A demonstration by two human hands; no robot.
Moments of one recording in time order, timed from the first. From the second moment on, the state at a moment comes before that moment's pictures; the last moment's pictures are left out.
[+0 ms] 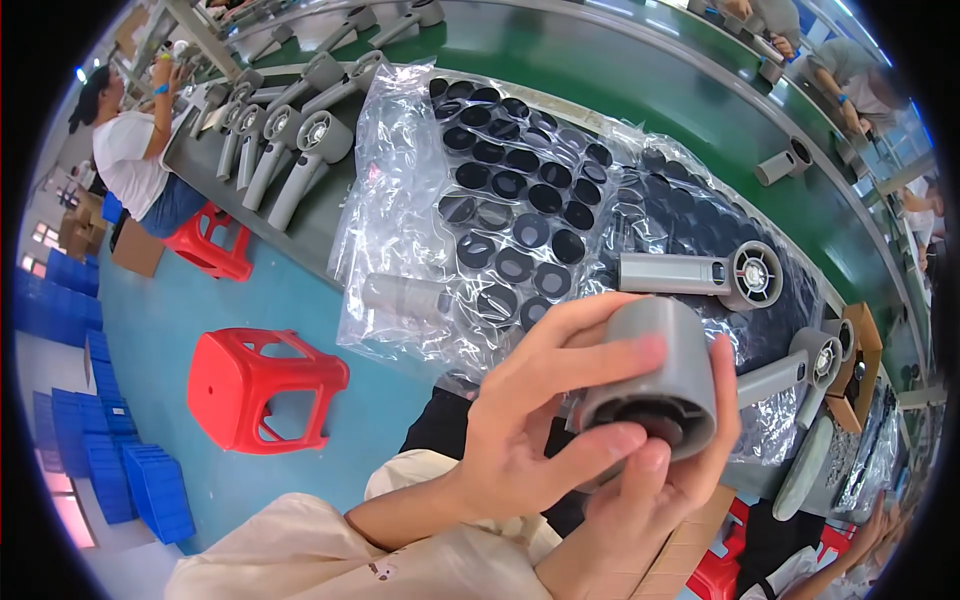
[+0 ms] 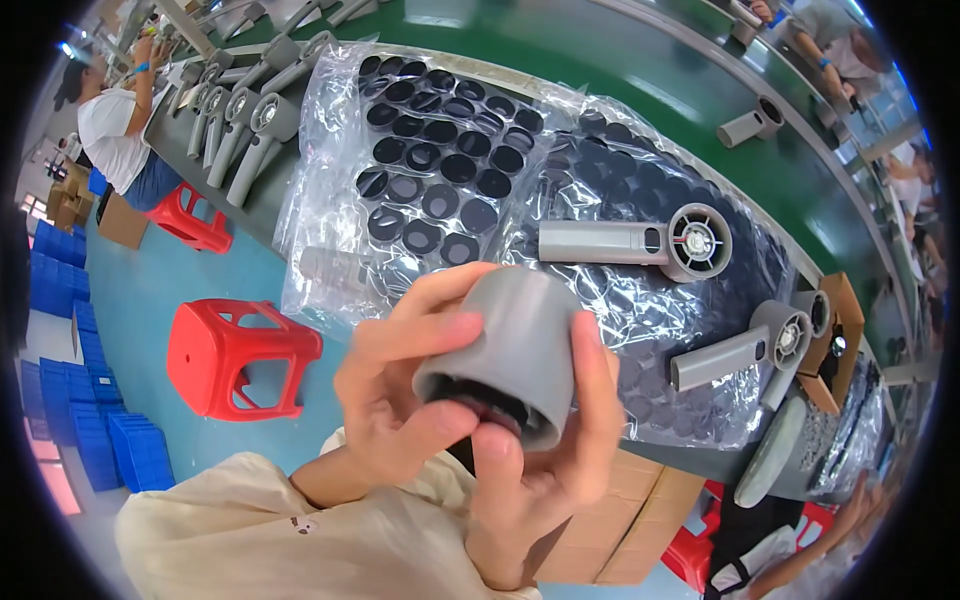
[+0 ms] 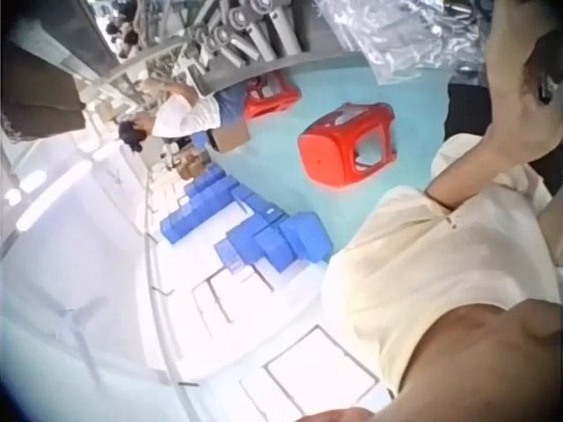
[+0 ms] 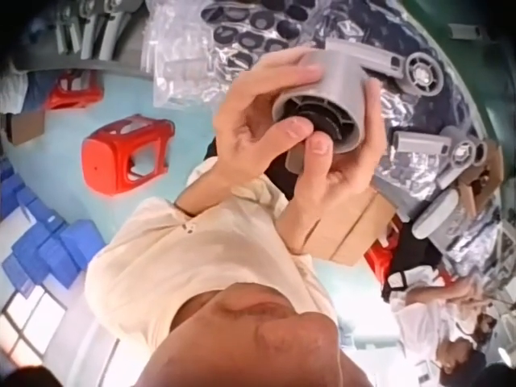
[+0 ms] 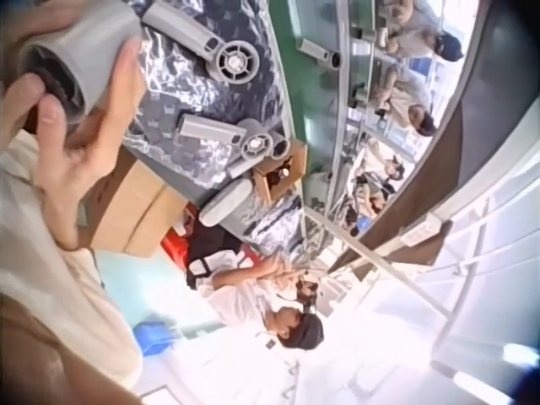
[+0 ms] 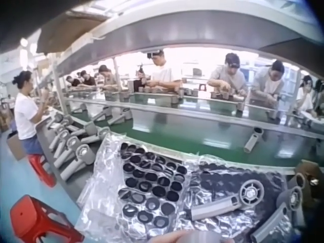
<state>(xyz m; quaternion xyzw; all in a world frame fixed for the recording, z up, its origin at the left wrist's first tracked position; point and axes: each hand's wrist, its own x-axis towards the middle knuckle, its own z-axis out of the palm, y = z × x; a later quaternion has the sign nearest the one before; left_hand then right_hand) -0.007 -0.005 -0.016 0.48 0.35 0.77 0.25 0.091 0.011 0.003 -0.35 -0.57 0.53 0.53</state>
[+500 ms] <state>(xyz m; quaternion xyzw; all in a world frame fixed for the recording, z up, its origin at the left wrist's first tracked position) 0.004 0.011 -0.030 0.45 0.21 0.84 0.19 0.074 0.001 -0.009 -0.36 -0.58 0.44 0.58</state>
